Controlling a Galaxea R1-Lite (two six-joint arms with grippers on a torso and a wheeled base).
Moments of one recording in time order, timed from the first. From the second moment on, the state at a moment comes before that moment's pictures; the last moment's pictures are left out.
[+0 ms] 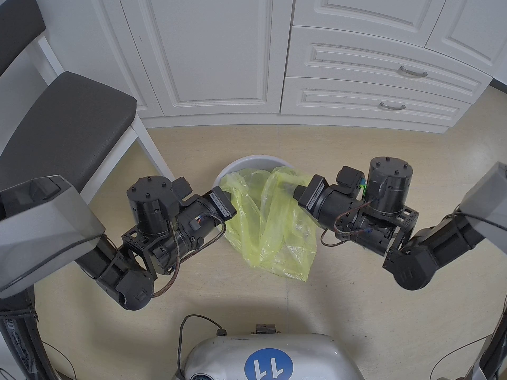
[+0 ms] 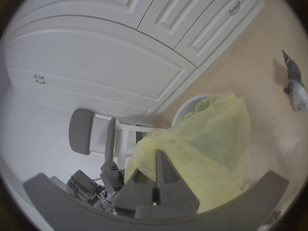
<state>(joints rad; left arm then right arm) -0.54 2.09 -0.80 -1.30 -0.05 -0.73 0.60 2.02 -0.90 -1.10 0.15 0.86</state>
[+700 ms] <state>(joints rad) -0.45 2.01 -0.78 -1.35 -0.07 -0.74 0.60 2.23 -0.97 -1.20 0.16 1.04</state>
